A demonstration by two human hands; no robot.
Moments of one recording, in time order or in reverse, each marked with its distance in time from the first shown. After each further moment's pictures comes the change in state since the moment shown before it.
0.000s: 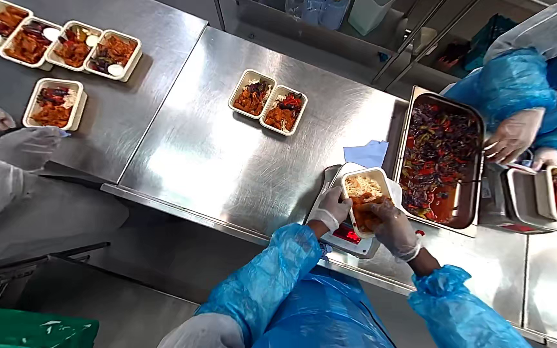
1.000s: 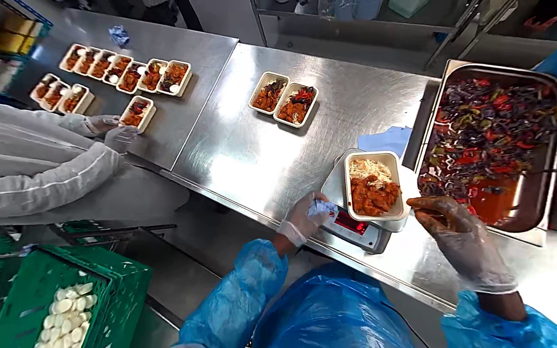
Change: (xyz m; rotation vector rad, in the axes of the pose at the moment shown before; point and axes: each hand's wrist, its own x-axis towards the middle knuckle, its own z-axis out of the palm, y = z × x) left_hand -0.114 -0.002 0.014 0.099 0.181 0.069; right_hand -0.074 0.063 -0.068 0.505 0.165 0.063
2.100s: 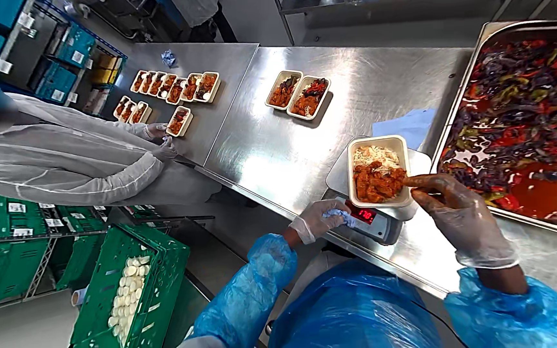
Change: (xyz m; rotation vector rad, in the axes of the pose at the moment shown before) left_hand -0.018 0.032 0.045 0.015 -0.172 -0.028; right_hand 0.008 0.033 -0.005 0.211 -0.069 -0.077
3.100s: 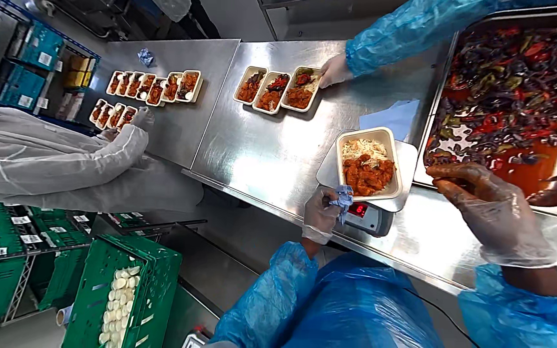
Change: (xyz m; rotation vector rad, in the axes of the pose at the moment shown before) left_hand 0.016 -0.050 0.065 -0.222 0.518 0.213; right_hand -0.012 -0.011 -0.035 -0.014 0.135 0.113
